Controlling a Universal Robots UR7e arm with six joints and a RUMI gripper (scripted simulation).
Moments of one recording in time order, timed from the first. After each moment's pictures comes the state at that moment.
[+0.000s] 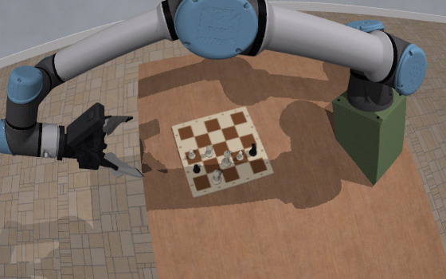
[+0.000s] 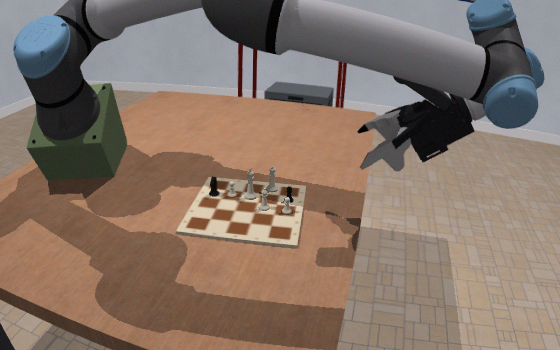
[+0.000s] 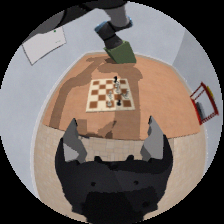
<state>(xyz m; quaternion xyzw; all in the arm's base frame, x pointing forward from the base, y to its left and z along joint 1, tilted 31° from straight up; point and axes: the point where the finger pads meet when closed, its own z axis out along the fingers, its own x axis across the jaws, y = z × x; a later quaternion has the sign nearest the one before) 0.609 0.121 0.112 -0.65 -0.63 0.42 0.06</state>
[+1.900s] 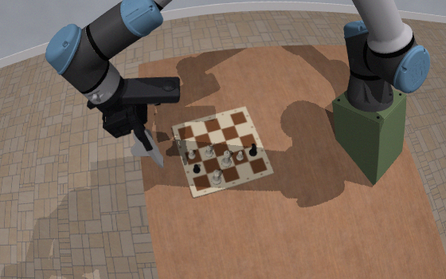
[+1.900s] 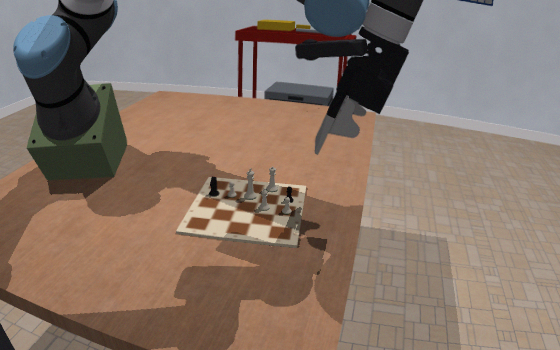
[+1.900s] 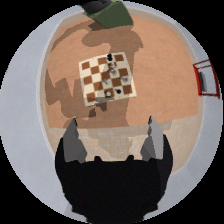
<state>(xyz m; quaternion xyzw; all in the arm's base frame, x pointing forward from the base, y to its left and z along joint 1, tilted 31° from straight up) 0.547 0.108 0.114 -0.69 -0.68 0.19 -0.15</state>
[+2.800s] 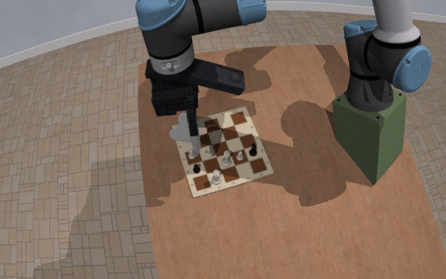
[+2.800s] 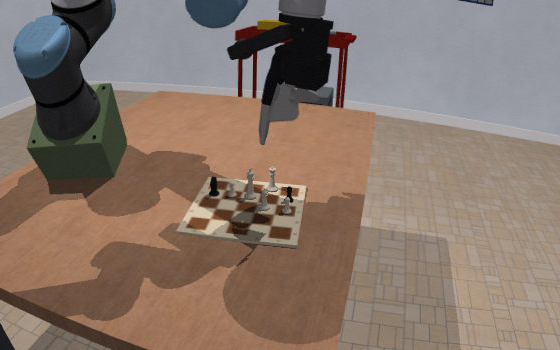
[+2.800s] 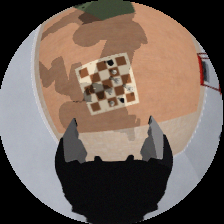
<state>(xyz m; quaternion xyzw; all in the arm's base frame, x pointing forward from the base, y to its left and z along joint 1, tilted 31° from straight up) 0.468 0.091 0.107 -0.69 -0.67 0.09 -0.24</state>
